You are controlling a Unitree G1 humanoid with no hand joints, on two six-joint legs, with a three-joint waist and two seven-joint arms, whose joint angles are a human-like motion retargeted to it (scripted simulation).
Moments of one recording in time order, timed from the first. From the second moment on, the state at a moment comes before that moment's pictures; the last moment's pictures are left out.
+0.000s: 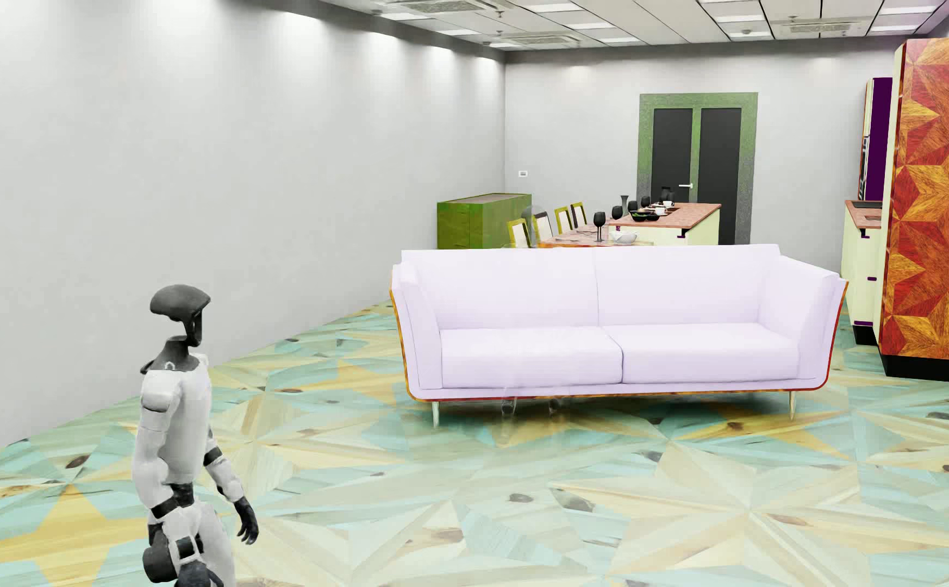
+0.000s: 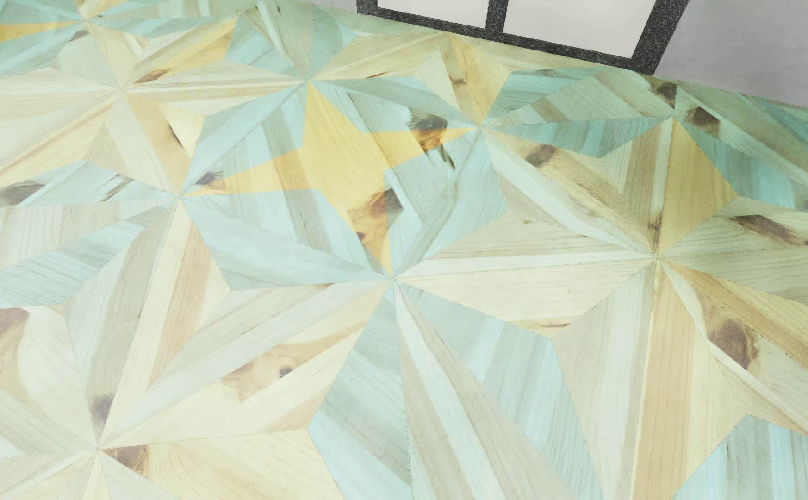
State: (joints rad) body -0.22 -0.25 -0.01 0.19 -0.06 0.02 0.20 -0.06 -0.01 0.37 0.37 0.04 0.19 -0.24 -0.30 0.16 -0.03 -0.08 0.06 -0.39 -0.13 0.81 0.80 0.54 -0.69 0.35 0.21 0.02 -0.03
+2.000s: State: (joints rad) body -0.59 -0.31 0.05 0.07 -0.21 -0.02 0.26 -0.03 0.06 0.66 1.34 0.31 0.20 -0.19 0.01 0.10 -0.12 0.12 0.02 -0.16 -0.07 0.81 0.44 0.56 -0.58 0.44 0.10 -0.03 -0.17
